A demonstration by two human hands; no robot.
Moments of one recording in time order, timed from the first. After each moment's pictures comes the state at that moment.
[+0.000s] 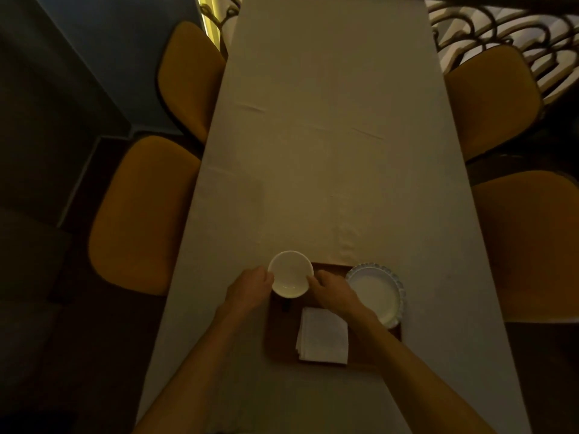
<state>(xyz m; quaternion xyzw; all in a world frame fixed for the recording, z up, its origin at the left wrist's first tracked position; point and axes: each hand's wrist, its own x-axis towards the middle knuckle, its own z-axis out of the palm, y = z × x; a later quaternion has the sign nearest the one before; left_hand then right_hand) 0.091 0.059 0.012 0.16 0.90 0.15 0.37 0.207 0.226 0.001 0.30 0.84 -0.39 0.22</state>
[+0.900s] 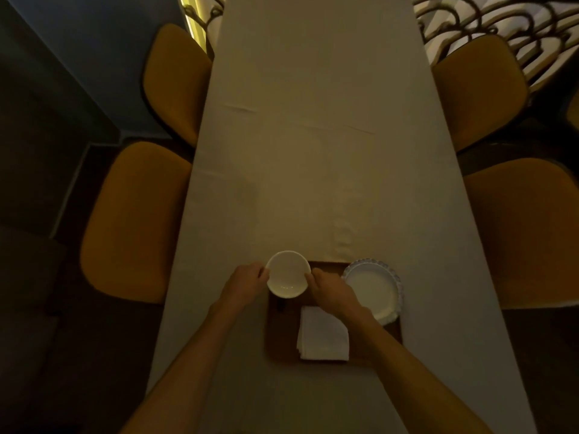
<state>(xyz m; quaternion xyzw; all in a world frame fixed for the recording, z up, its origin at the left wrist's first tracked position) 0.075 0.058 0.011 0.22 0.89 0.18 0.36 0.207 0.219 0.007 0.29 0.87 -0.34 0.22</state>
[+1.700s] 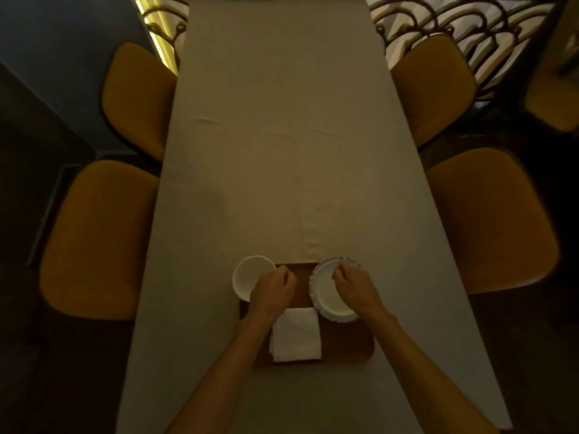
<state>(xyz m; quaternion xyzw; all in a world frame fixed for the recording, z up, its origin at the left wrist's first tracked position) 0.162 0.146 0.039 0.21 0.88 0.29 0.32 0.279 0.298 0.025 0.43 0.81 -0.38 0.07</state>
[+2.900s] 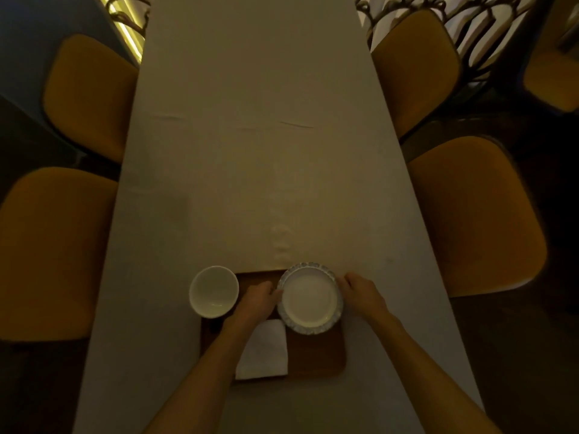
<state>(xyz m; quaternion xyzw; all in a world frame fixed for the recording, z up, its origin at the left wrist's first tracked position) 0.172 0.198 -0.022 0.23 0.84 0.15 0.47 0.339 0.382 -0.033 0.44 0.80 -0.36 0.16</state>
